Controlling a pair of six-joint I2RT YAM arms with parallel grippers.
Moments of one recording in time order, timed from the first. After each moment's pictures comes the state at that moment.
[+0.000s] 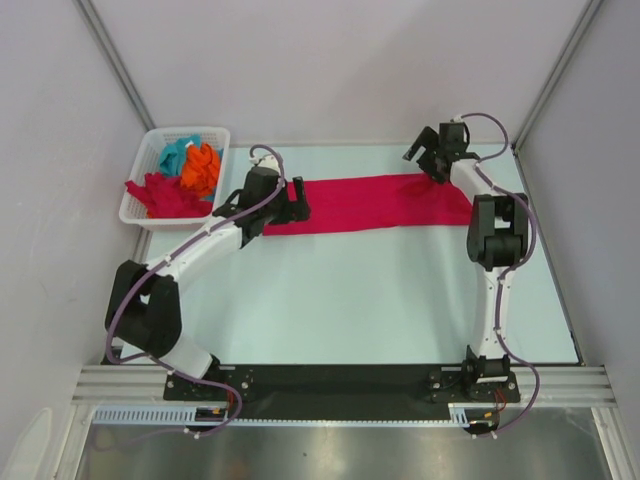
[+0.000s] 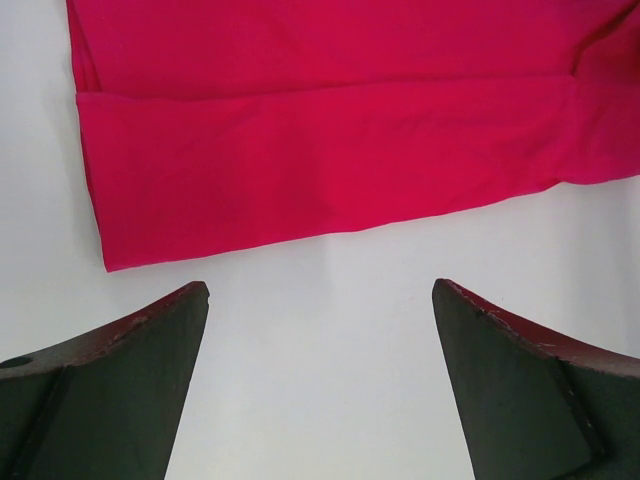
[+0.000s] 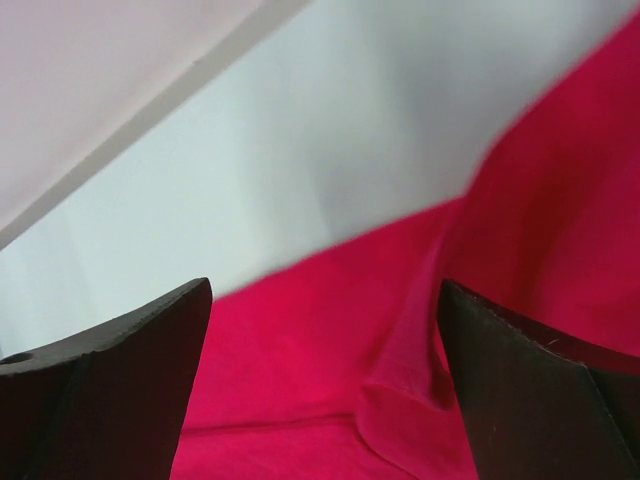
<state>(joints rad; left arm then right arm) -0.44 1.55 1.12 -0.22 -0.07 -0.44 0.06 2.30 1.86 -0.24 -0.08 0.66</state>
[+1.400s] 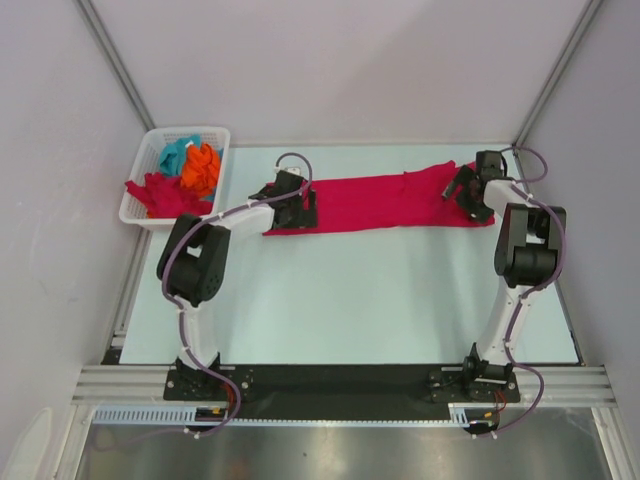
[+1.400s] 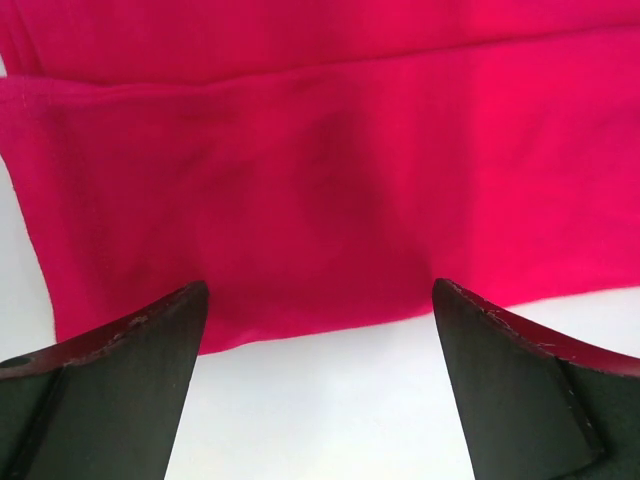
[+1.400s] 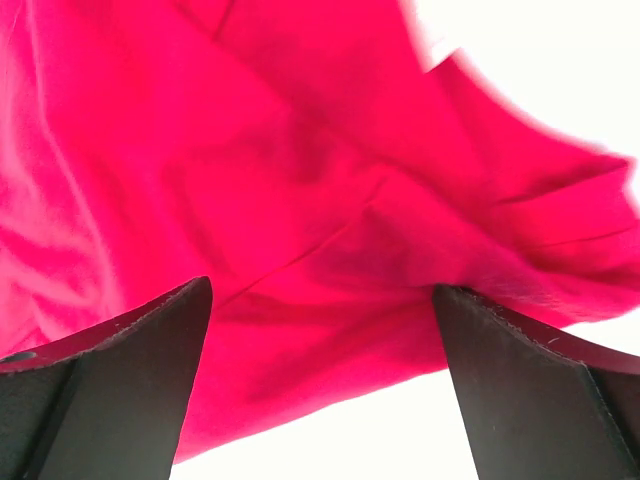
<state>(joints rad) -0.44 1.96 1.32 -0.25 -0.14 -0.39 -0.11 2.05 1.46 -0.35 0.04 0.52</state>
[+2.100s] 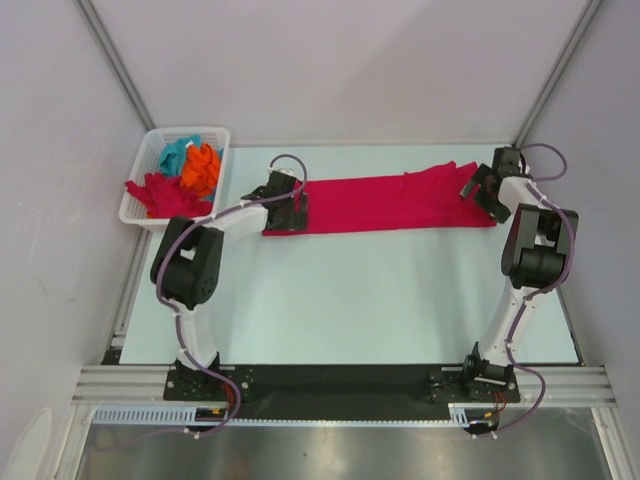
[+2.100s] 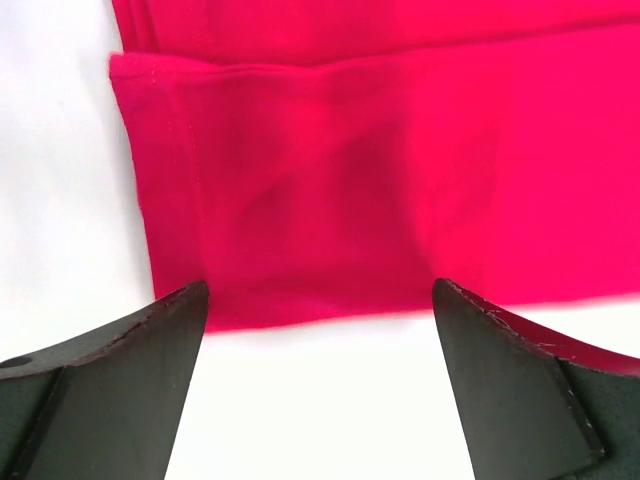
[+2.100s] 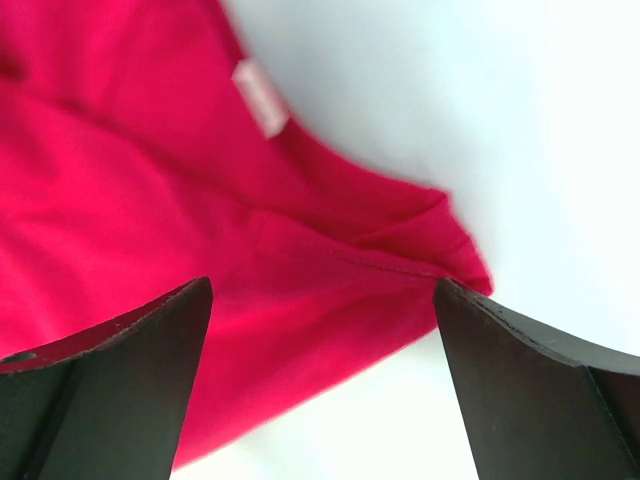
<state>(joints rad) -0.41 1.95 1.29 -0.28 -0.23 -0.34 -0.20 2.05 1.49 -0.39 0.10 0.47</state>
